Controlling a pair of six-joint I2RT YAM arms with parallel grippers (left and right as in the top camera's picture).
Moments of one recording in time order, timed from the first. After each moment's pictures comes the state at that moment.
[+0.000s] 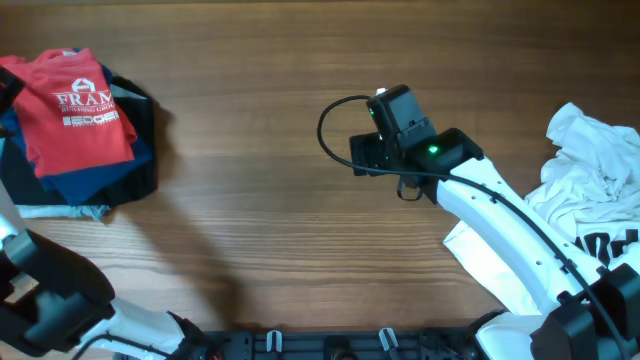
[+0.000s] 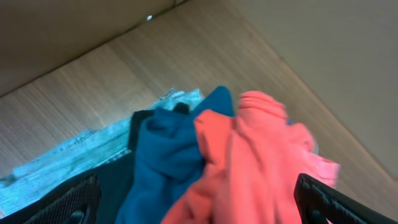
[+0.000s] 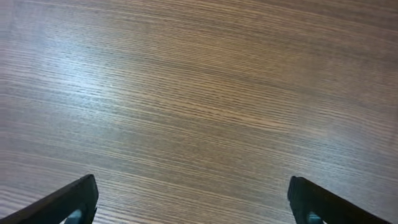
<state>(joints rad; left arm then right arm) 0.68 1.80 1.64 -0.58 0.12 -0.27 0.52 1.53 1.18 -0.72 0.16 0.29</state>
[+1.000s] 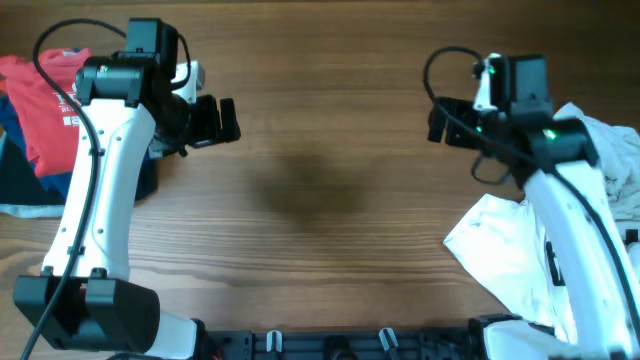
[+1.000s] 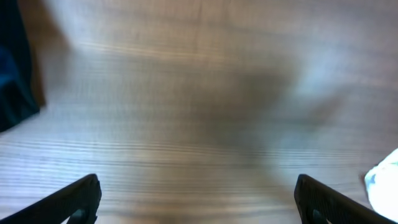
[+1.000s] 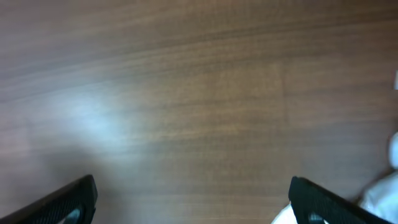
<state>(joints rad) -0.06 1.66 1.64 -1.37 0.17 -0.20 0.13 1.35 1.28 -0.90 0.00 0.27</state>
